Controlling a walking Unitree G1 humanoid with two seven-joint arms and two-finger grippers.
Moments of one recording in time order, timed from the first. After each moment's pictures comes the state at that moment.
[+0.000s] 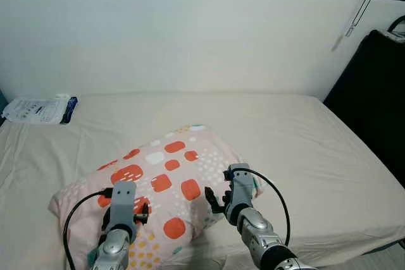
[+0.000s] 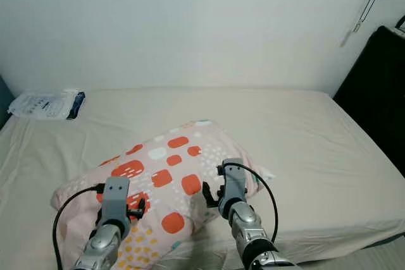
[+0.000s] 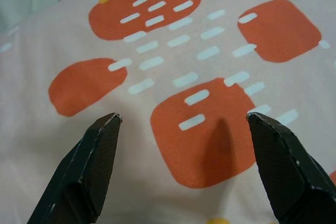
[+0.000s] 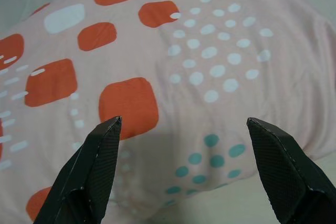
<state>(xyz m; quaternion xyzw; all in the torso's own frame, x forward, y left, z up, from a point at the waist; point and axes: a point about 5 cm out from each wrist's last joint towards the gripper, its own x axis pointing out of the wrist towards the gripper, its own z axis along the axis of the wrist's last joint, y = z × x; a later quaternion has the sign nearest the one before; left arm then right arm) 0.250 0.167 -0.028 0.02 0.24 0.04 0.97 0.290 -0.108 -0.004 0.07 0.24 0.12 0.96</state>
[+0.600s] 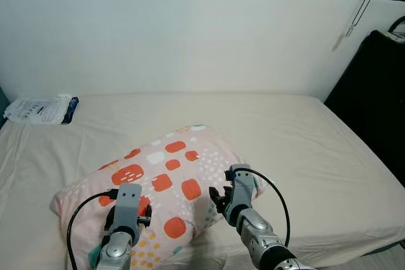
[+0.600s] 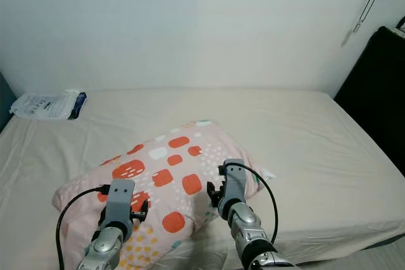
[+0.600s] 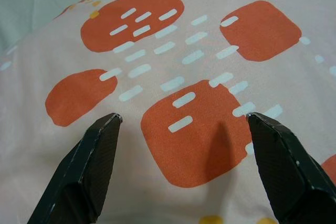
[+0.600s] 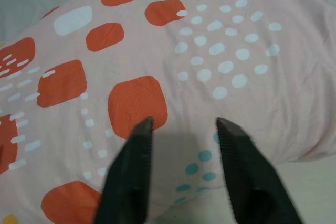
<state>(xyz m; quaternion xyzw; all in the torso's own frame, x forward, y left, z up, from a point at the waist) 0.249 0.158 -0.027 0.05 0.23 0.02 0.97 0.289 -0.108 -0.005 0.09 0.24 0.12 0.96</state>
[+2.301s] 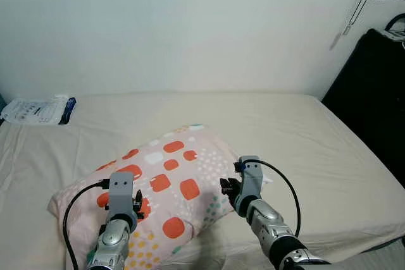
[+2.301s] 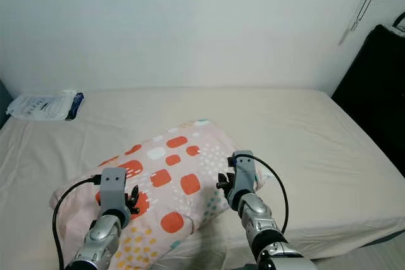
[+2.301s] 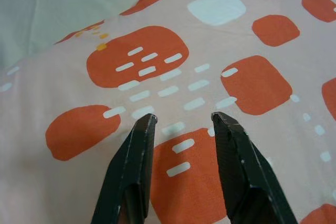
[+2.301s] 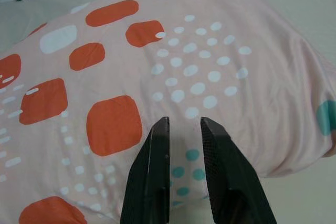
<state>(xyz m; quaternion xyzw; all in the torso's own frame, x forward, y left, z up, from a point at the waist) 0.267 0.169 -0.011 -0.01 0.20 0.03 0.98 0.304 -0.130 0.008 0.08 0.23 0.13 0.96</state>
